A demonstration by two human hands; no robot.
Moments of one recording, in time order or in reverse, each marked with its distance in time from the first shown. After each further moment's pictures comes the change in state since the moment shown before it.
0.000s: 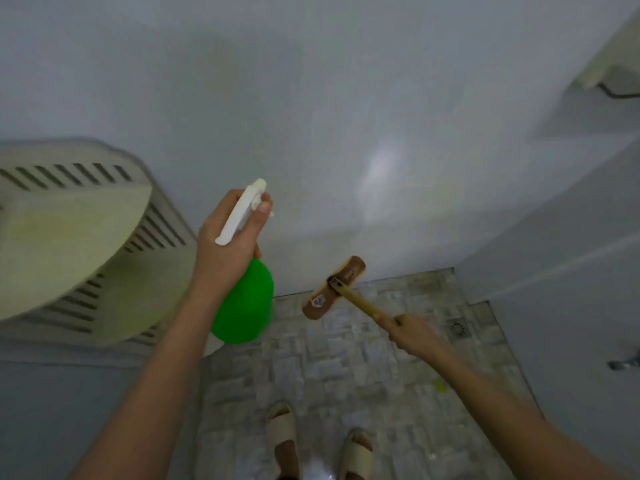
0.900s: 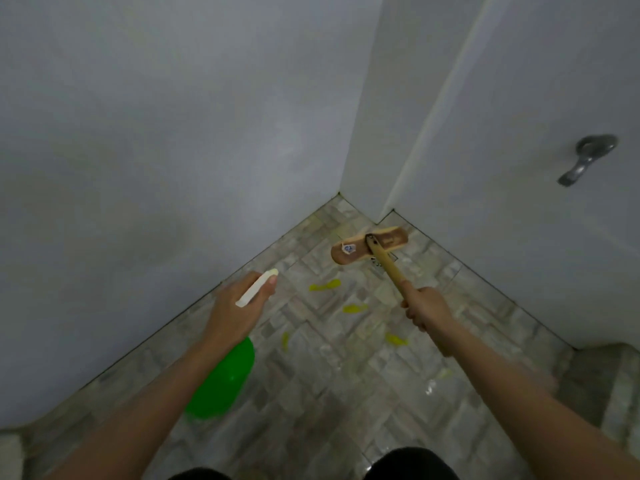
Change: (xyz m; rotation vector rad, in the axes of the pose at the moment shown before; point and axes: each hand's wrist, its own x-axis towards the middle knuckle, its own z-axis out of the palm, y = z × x) left_hand -0.069 -0.393 0.453 0.197 -0.719 0.096; right_hand 0.181 0.403 0.124 0.835 0.525 0.650
